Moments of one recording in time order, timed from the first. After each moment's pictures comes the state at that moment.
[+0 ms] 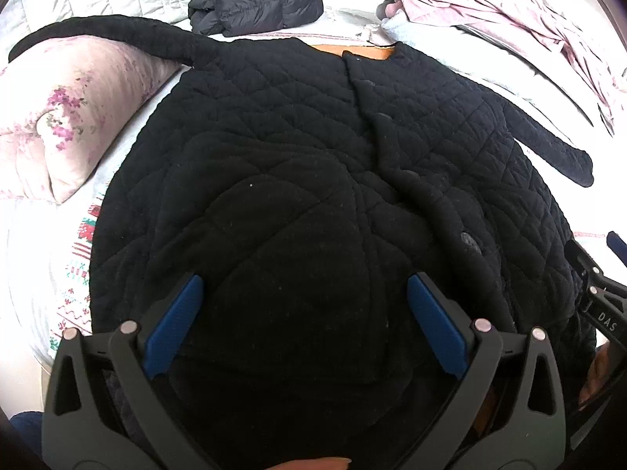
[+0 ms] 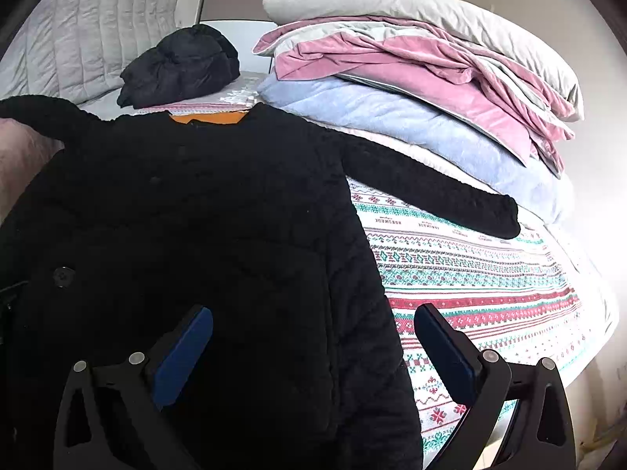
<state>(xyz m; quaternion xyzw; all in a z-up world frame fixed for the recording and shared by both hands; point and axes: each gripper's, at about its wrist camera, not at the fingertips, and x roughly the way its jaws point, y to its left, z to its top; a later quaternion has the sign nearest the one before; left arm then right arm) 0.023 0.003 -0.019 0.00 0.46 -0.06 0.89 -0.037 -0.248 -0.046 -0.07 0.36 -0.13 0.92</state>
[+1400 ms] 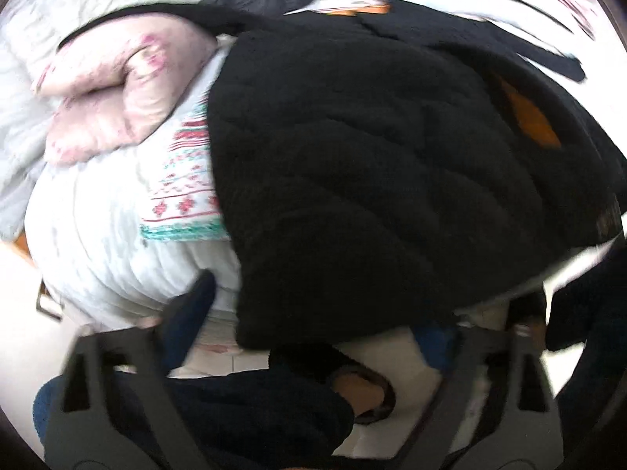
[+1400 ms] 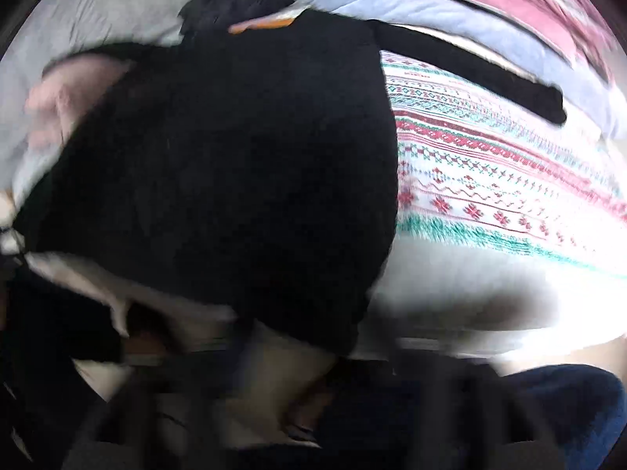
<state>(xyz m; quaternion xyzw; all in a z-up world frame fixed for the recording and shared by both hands) -0.093 0.083 -0.051 0.10 0.45 -0.03 0.88 -0.161 -0.327 -0.087 0.03 0.48 0.01 0.88</state>
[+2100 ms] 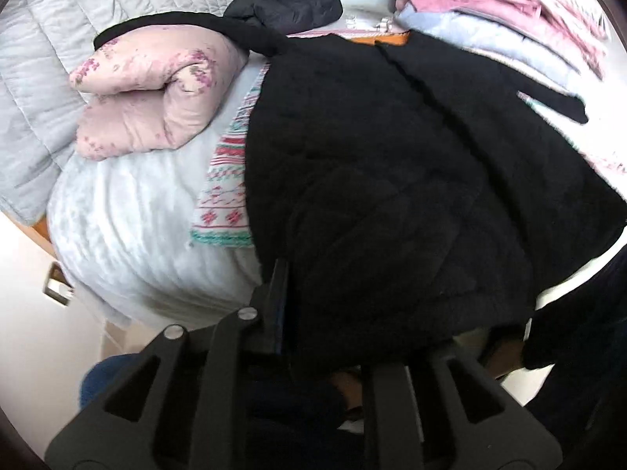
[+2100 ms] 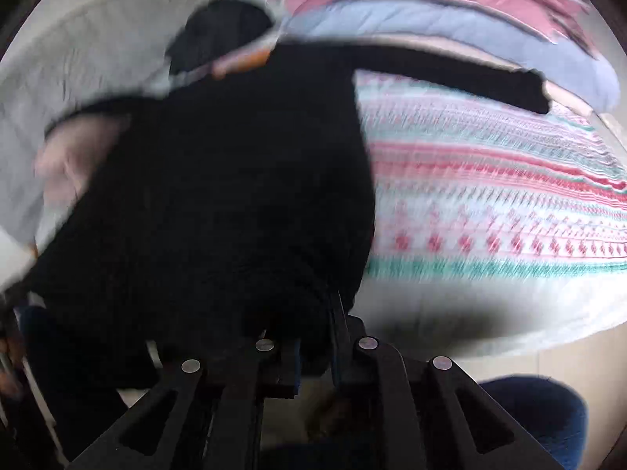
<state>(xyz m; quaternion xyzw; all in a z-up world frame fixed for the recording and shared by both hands) -0.124 0.101 -0.004 0.08 0.44 -0.03 0.90 -0.165 -0.362 -0.056 0.04 0.47 0.03 0.88</state>
